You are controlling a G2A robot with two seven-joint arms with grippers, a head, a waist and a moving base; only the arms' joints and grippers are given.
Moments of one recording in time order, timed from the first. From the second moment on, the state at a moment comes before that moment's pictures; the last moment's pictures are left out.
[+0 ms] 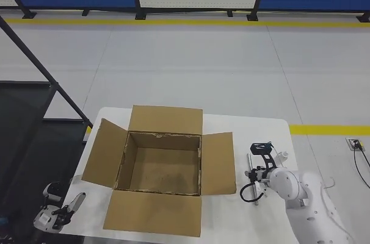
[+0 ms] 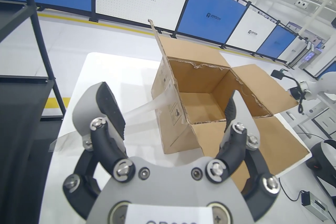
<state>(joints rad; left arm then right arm) 1.83 -1.17 -2.01 -1.87 0.73 -0.67 0.07 -0.99 -1.26 1.40 -1.54 -1.10 0.09 1.18</state>
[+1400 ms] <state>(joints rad) 1.82 -1.16 -2.01 -1.87 0.70 -0.73 0.02 -0.89 -1.27 1.30 -1.30 -1.14 0.09 1.16</state>
